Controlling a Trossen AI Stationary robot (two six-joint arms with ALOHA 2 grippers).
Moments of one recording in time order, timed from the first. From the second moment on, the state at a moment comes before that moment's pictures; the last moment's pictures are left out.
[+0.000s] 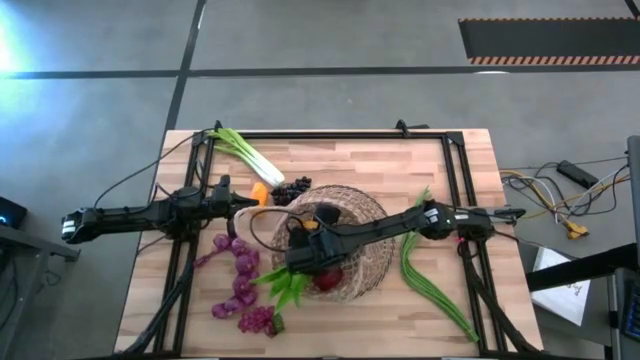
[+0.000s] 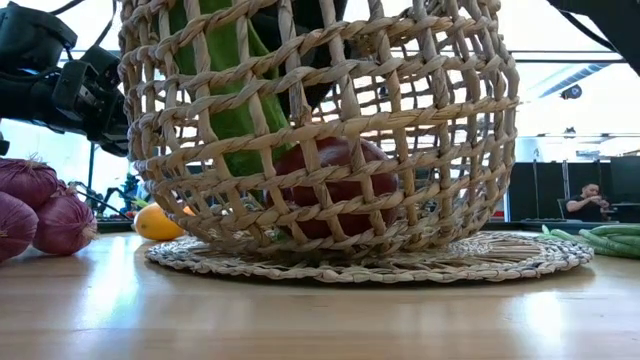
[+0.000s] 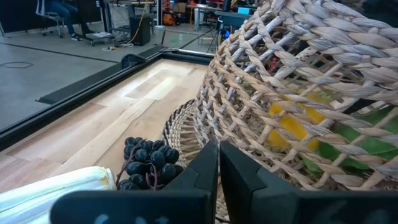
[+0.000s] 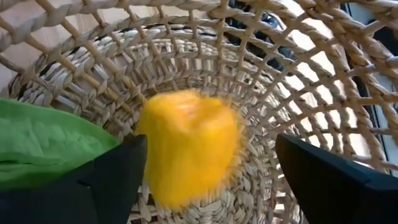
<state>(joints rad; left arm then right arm) 0.16 0.24 0.00 0.04 -0.08 -0.10 0.26 2.39 2.35 -1.34 0.55 0.45</state>
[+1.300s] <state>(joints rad) 0.16 0.24 0.00 0.04 -0.08 -0.10 0.90 2.17 2.35 -1.43 0.90 1.03</state>
